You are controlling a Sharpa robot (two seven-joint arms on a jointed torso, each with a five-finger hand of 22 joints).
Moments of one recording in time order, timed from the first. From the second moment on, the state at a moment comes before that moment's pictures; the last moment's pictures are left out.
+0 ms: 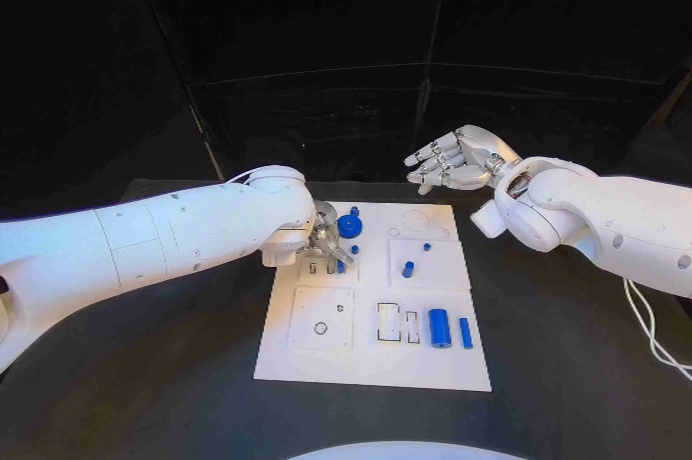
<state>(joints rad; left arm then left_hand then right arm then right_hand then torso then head) 1.38 -0.48 -0.17 1.28 -0.99 0.25 -0.63 1.25 0.15 -0.19 0.23 0.05 0.88 0.07 0.62 0.52 1.29 0.00 1.23 1.09 1.47 -0.06 1.56 1.31 0.08 1.46 0.04 1.38 1.29 1.31 -0.80 -0.03 1.40 -0.69 -0.29 0.17 1.47 -0.12 0.20 0.13 0.30 1.00 0.18 0.07 0.07 1.23 0.11 0.11 0.14 1.35 0.04 0.10 0.34 0.18 1.09 0.15 0.38 0.18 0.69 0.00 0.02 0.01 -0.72</state>
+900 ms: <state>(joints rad) 1.38 -0.49 -0.17 1.28 -0.98 0.25 -0.62 1.34 0.11 0.11 0.15 0.13 0.86 0.06 0.59 0.52 1.28 -0.01 1.21 1.08 1.47 -0.07 1.56 1.31 0.08 1.47 0.03 1.38 1.30 1.31 -0.80 -0.03 1.39 -0.69 -0.29 0.17 1.47 -0.12 0.20 0.13 0.31 1.00 0.19 0.07 0.07 1.23 0.11 0.11 0.14 1.35 0.04 0.10 0.33 0.18 1.09 0.15 0.38 0.18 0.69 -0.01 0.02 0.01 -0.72</state>
